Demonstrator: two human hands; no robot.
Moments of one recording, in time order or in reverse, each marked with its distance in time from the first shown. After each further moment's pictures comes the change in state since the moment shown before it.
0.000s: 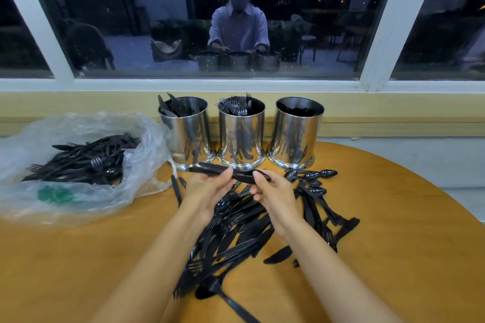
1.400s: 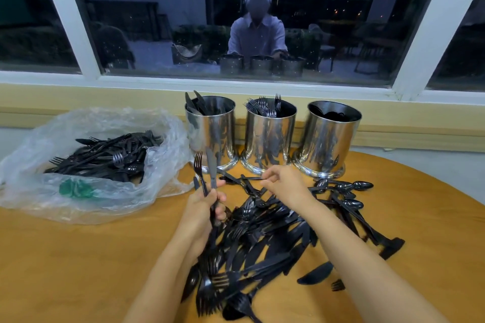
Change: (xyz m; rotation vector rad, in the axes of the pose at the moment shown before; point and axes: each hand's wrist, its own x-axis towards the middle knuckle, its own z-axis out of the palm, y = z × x) left_hand 0.007 -0.015 -0.067 -0.024 -0.032 0.062; right_hand 0.071 0.012 0.022 -1.004 -0.119 -0.171
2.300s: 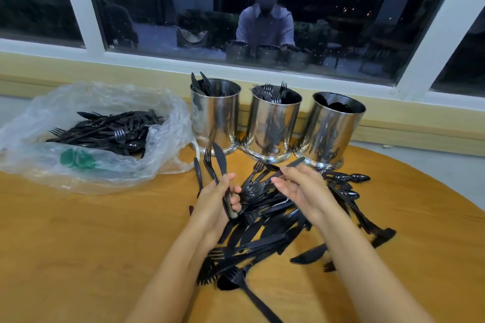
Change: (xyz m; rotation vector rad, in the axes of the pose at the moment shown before) left_hand -0.022 -0.021 0.018 -0.219 0.000 -0.092; right_hand -0.058 -0.006 -0.019 1.038 0.019 0.332
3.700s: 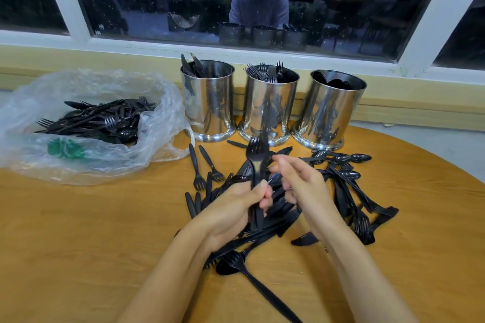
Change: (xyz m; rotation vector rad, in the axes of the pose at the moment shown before) left_hand -0.026 -0.010 0.011 0.507 -0.508 -0.097; right_hand -0.038 0.027 -0.005 -0.355 -0.054 -0.266
